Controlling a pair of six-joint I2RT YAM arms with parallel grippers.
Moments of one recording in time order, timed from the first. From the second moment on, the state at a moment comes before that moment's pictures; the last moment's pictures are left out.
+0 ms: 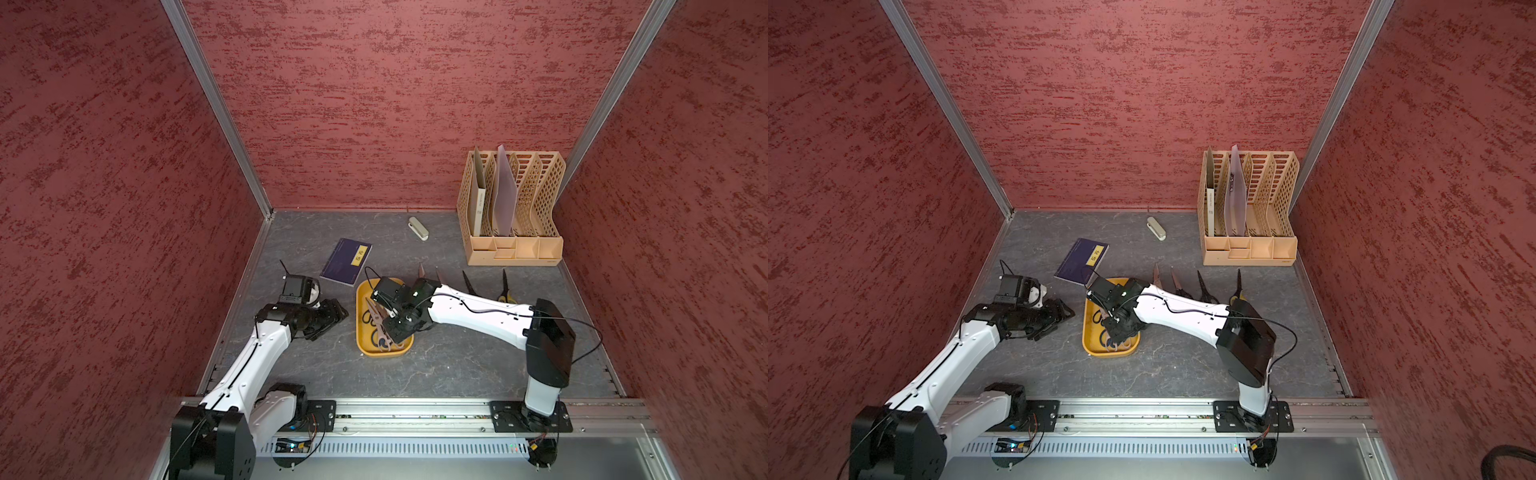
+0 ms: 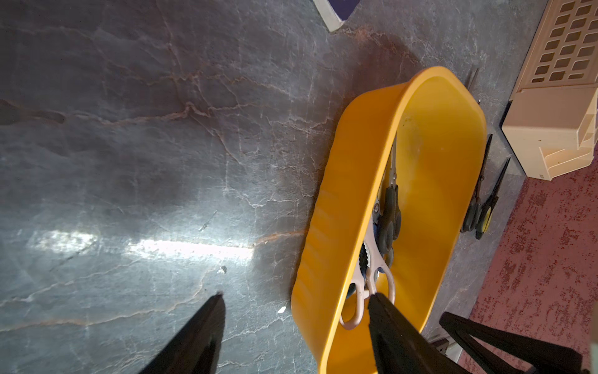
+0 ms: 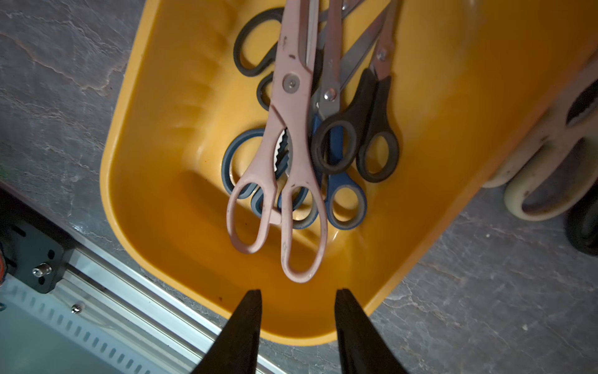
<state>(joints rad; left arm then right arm) -0.10 1.03 0.65 -0.74 0.40 -0.64 1.05 1.87 1.52 -1.00 0.00 0.44</state>
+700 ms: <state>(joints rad) -0.10 1.03 0.64 -0.74 0.39 -0.64 1.05 2.01 1.56 -1.00 0.08 0.42</state>
